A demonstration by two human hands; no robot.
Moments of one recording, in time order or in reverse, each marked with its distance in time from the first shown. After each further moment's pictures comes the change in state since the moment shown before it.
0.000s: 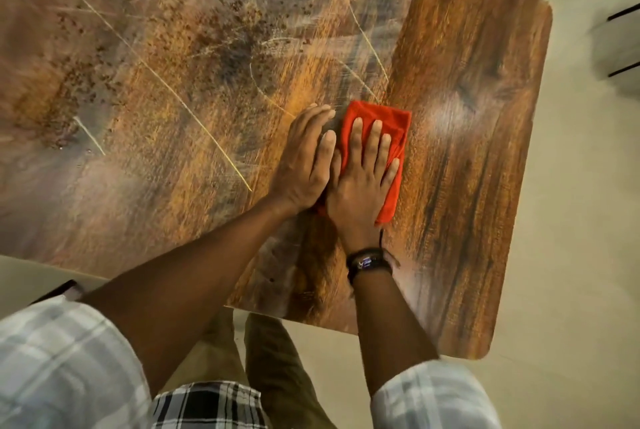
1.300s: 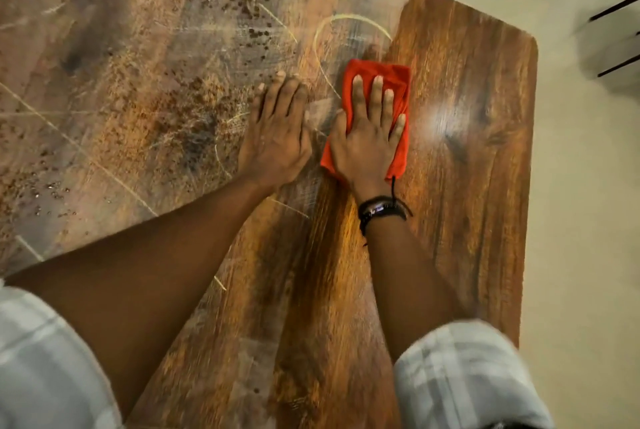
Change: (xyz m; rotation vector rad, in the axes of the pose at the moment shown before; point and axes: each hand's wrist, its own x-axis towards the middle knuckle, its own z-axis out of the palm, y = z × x) left_hand 0.151 -0.026 -0.009 0.719 -0.176 0.109; right_hand 0.185 -0.007 -0.003 0.062 -0.041 0.017
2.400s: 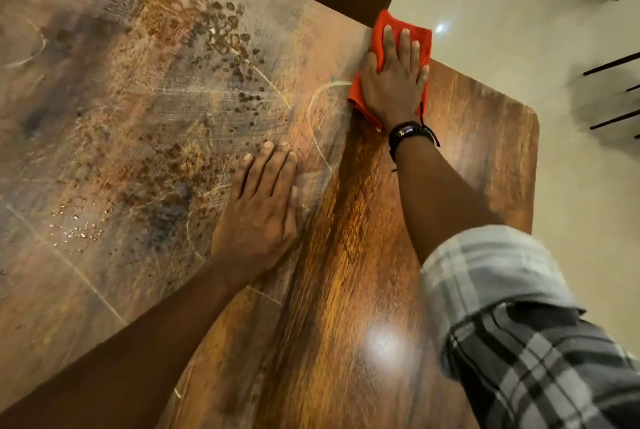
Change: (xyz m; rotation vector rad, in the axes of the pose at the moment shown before) left_hand 0.003 0.002 0.005 0.030 0.060 -0.009; right_hand 0.227 0.001 -0.021 0.035 -0.057 -0.035
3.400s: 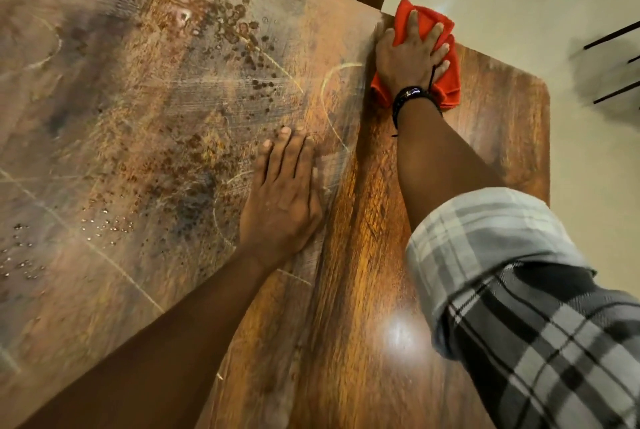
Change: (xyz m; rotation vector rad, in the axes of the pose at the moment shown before) left_hand -0.001 -0.002 0.000 -0.026 -0.015 0.016; right_hand 0.003 -0.010 0.002 0.048 0.067 0.314
